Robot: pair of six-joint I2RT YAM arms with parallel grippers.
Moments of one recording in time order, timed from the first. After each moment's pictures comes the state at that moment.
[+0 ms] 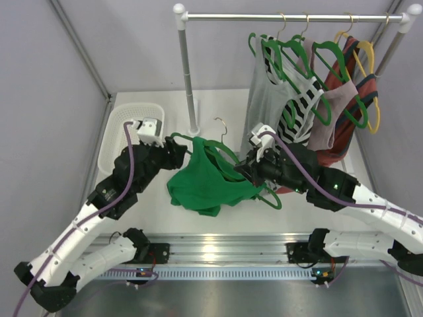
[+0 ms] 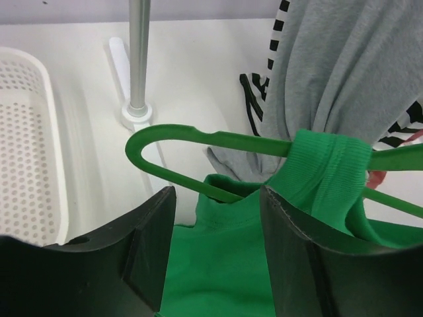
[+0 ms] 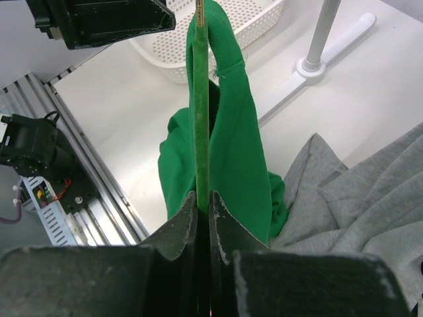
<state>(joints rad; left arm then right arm) -0.72 0.79 0.98 -0.40 -0.30 -0.32 1.08 0.96 1.15 -0.48 0.14 0.16</state>
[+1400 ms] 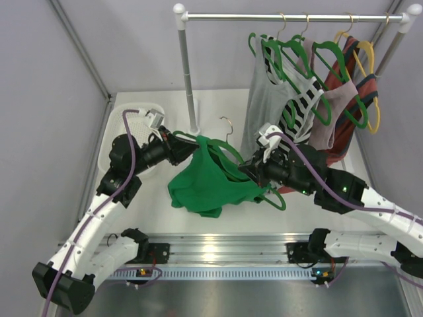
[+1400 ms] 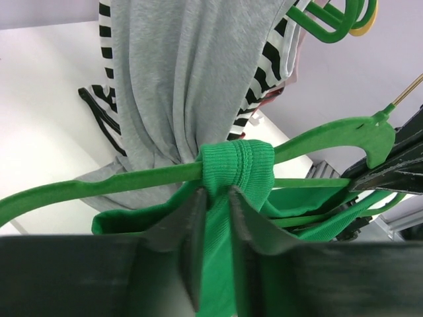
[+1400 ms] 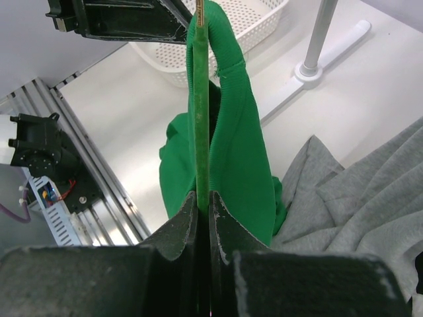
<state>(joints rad) -0.38 0.87 0.85 0.02 0.59 -0.50 1.08 0.92 1.15 -0.50 0.14 0.16</state>
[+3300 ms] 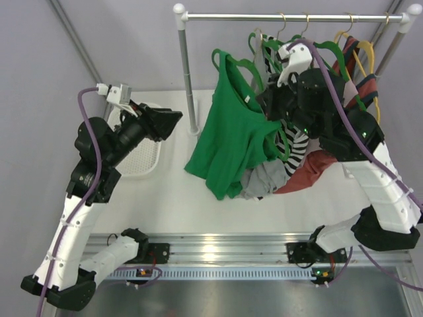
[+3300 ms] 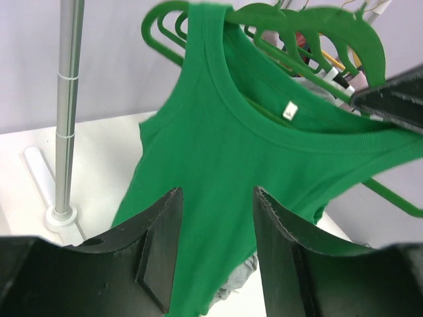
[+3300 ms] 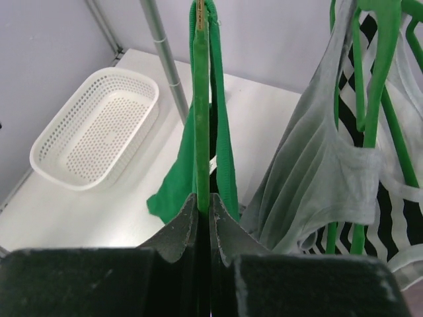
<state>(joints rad) -0.37 0.91 1.29 -0.28 0.29 -0.44 0.88 1.36 2.05 -0.93 0.39 0.20</state>
